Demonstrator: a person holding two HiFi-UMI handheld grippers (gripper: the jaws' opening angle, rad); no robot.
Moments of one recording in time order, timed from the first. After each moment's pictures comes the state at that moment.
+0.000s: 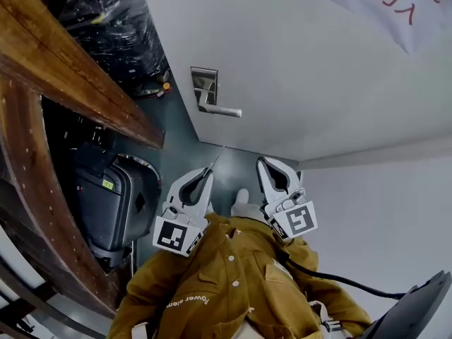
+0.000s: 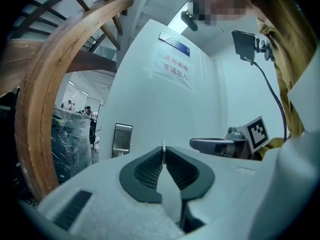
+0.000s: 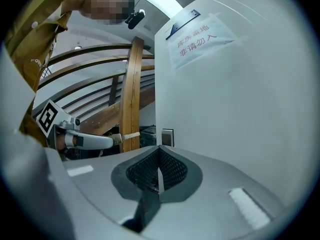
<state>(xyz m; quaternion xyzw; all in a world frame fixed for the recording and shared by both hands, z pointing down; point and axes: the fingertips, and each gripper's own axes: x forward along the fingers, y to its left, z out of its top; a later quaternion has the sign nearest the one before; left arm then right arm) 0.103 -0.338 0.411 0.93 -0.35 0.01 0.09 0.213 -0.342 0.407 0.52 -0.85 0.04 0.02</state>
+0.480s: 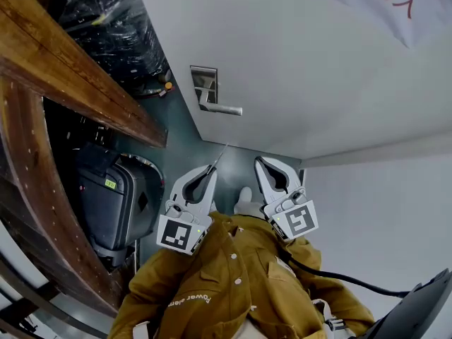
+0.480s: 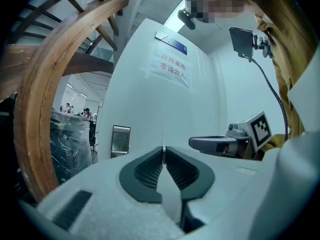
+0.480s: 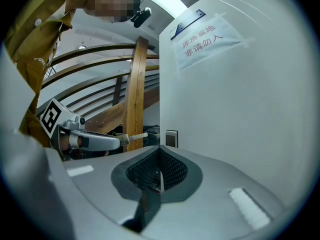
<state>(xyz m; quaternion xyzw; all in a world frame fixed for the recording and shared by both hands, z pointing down) 0.109 -0.338 0.409 0.93 -0.35 0.03 0.08 0.204 -0.339 0.398 0.51 -0.86 0.03 0.03</state>
